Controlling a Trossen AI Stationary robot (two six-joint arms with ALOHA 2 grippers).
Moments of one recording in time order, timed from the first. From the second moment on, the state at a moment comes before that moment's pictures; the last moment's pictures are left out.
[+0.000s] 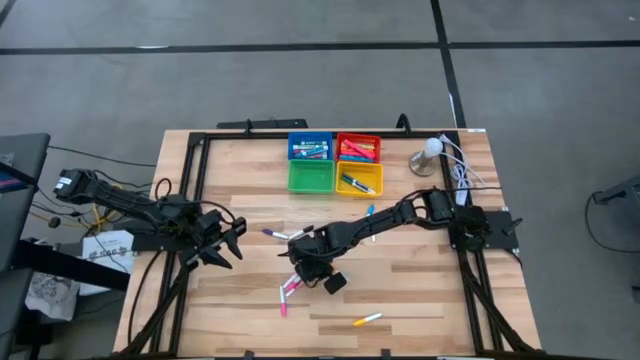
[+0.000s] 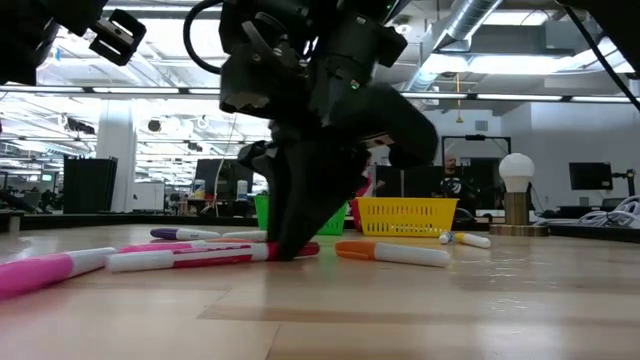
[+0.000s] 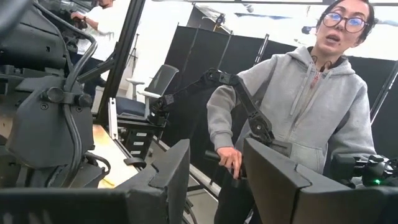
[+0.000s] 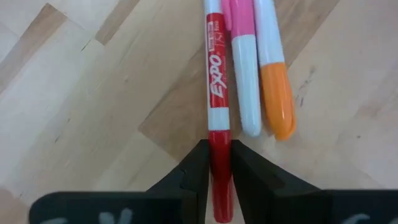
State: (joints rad) left arm -0.27 0.63 0.08 0.78 0.47 -0.42; right arm 0.20 2.30 1.73 -0.69 -0.20 -0.48
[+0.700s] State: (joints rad) left arm -0.27 0.65 0.08 0.79 0.47 -0.42; right arm 0.20 2.25 1.73 -0.85 -0.20 -0.48
